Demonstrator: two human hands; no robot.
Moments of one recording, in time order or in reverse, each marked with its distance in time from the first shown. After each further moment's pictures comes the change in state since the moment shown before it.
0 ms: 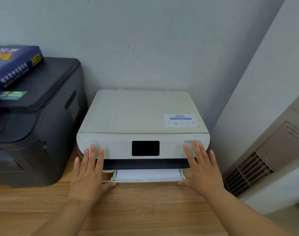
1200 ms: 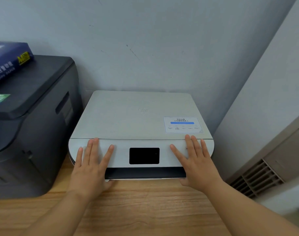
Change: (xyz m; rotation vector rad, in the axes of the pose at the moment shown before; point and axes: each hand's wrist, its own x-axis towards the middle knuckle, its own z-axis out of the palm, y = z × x) left_hand 0.043 0.004 0.001 0.072 0.083 0.186; right_hand 0.046 0.001 -0.001 -0.146 0.162 -0.311
